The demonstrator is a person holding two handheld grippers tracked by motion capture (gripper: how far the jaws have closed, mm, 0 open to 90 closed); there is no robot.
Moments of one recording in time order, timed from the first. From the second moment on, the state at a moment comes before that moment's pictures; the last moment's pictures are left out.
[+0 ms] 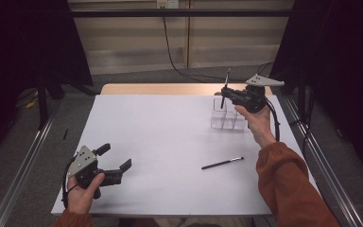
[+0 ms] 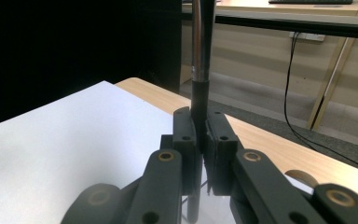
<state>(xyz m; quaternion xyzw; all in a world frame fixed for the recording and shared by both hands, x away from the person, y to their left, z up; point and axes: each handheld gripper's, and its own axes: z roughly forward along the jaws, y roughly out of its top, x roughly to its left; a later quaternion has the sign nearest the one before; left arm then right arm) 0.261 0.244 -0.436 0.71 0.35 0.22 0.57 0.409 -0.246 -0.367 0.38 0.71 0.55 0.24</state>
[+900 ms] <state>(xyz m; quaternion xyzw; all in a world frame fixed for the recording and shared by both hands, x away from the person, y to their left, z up) 0.262 0.245 -0.436 0.72 0.34 0.22 0.57 0.425 -0.250 -0.393 0.40 0.71 0.54 0.23</state>
